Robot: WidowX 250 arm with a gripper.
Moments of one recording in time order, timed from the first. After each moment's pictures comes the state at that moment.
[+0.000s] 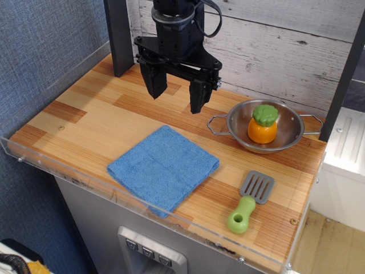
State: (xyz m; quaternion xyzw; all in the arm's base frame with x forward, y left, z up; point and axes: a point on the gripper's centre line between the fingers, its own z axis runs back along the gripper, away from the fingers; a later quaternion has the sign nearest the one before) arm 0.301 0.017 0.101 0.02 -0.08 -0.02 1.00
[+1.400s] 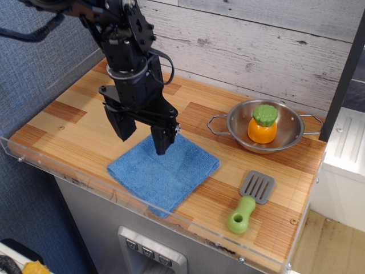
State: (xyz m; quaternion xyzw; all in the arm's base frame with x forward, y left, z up) arm 0.264 0.044 0.053 -0.01 -0.08 -0.02 1.00
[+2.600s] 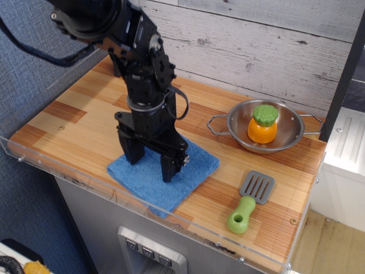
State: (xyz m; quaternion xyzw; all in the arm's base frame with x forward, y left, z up) arm 0.259 0.033 0.014 0.01 -0.04 -0.05 1.00
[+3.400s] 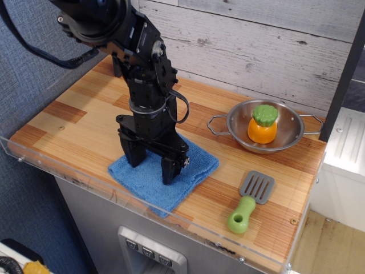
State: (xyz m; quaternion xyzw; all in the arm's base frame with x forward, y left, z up) arm 0.260 0.039 0.006 0.02 -0.03 -0.04 1.00
